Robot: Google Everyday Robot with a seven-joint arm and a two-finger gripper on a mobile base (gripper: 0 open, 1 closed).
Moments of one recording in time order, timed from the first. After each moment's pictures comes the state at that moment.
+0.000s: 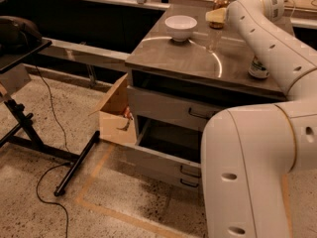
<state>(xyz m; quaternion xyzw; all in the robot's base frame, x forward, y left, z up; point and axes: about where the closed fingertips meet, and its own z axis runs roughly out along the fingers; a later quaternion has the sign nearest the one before) 0.939 -0.293 0.934 0.02 0.82 -0.05 0.57</state>
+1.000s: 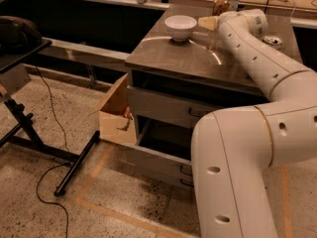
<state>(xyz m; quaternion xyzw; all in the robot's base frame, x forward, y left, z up) 0.971 -0.279 0.898 0.03 0.80 -0.03 0.60</state>
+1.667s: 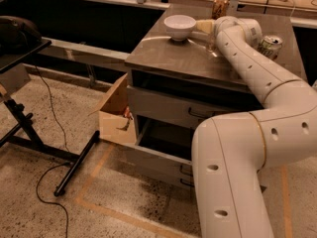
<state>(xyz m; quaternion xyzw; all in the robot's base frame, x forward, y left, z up) 0.993 -0.270 0.883 0.01 0.77 -0.01 0.63</state>
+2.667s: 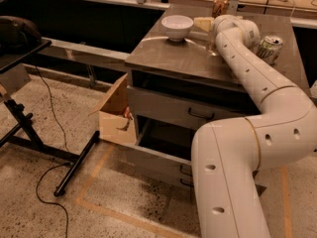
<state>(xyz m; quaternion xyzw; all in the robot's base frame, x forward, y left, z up) 1.008 -0.263 0.890 0.00 0.75 -0.01 0.66</state>
